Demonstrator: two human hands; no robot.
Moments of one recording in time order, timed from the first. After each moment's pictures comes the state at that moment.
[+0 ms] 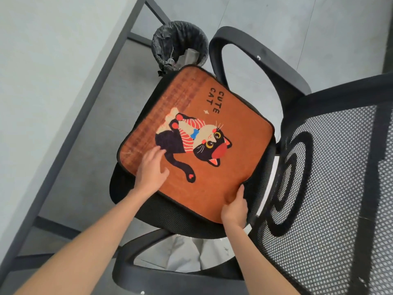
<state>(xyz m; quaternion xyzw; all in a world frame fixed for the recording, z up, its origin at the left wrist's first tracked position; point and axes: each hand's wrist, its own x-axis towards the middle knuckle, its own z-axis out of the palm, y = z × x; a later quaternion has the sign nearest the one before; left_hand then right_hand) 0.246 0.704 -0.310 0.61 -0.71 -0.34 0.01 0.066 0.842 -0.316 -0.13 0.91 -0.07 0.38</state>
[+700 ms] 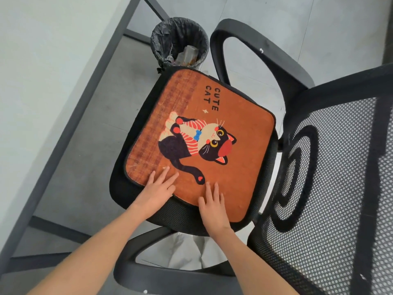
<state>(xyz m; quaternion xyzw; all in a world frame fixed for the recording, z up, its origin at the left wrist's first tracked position) 0.276 0.753 -0.348 0.31 -0.91 -0.16 -0.21 0.107 0.855 -0.341 -0.64 0.69 0.15 0.31</state>
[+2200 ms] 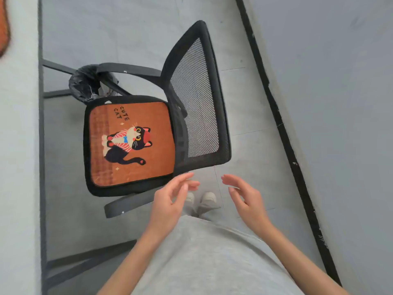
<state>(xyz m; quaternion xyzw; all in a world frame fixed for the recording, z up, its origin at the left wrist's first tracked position) 0.148 1.000 0.033 0.35 -0.65 -0.66 0.13 0.016 1.143 0.017 -0.25 0.80 -0.43 0.34</state>
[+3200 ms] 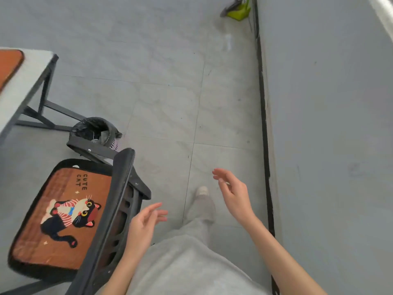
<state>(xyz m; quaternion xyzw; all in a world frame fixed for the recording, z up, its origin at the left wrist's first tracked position) -0.236 0.914 -0.023 0.58 -0.52 -0.58 0.24 -0.468 0.955 0.000 -0.37 0.74 -0.43 0.37</state>
